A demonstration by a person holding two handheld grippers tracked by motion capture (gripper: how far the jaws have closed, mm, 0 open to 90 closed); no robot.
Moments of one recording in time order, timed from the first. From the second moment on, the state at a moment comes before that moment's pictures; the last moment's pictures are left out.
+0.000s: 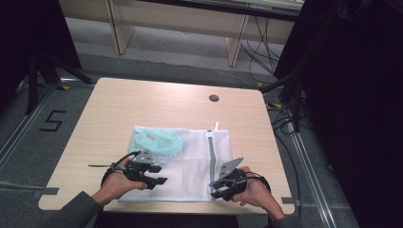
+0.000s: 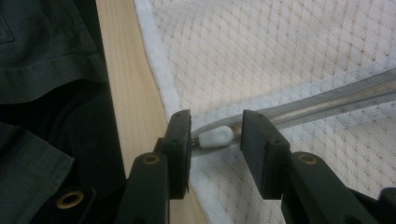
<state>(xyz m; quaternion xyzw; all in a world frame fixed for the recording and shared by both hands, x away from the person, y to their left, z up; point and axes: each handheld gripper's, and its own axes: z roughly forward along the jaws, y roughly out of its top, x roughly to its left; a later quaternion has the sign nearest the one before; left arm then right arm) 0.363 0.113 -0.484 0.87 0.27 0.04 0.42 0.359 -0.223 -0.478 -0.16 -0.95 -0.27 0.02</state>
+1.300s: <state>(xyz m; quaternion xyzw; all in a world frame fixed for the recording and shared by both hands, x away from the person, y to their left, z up) 0.364 0.113 -0.488 0.87 0.28 0.03 0.41 0.356 -0.219 -0.480 -0.11 -0.96 -0.26 0.03</state>
